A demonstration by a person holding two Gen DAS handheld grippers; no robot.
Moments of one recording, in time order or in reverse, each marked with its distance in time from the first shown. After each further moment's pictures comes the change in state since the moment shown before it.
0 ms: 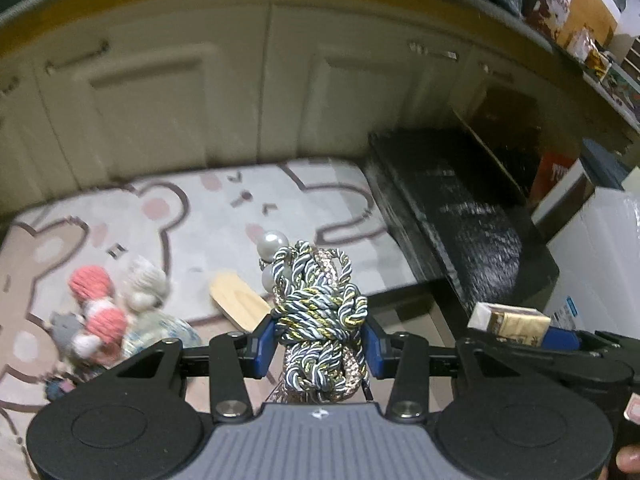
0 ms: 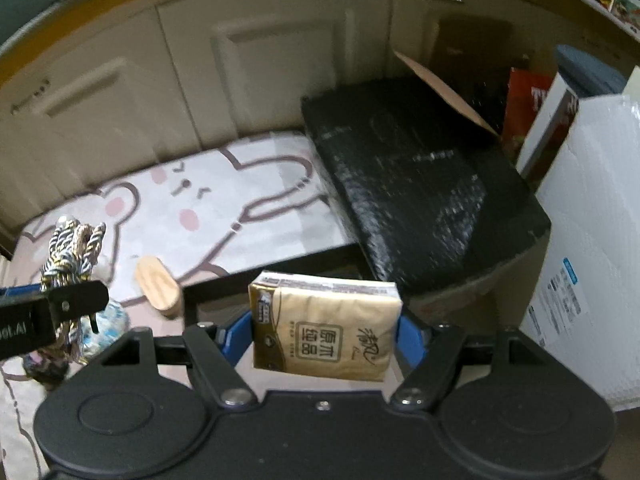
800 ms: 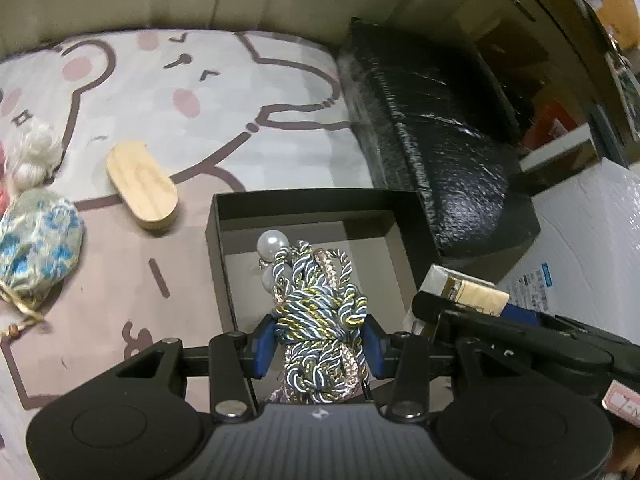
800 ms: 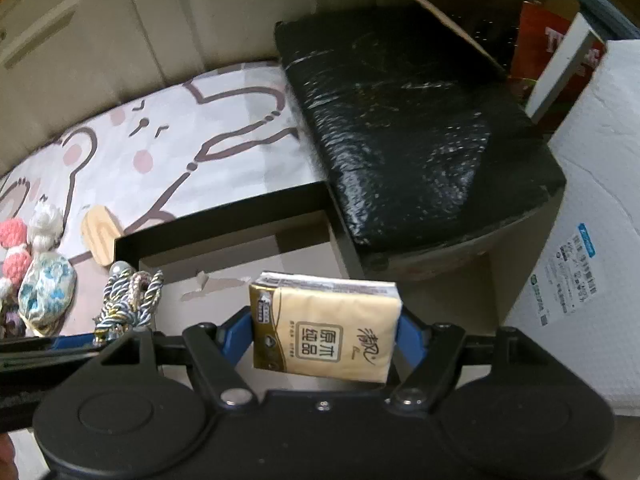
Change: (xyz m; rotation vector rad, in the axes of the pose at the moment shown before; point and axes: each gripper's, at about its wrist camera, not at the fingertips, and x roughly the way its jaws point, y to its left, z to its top) left arm 0.092 -0.016 -0.032 -0.225 0.242 -0.183; right arm 0.061 -0.023 -0.005 -0.010 0.178 -0.025
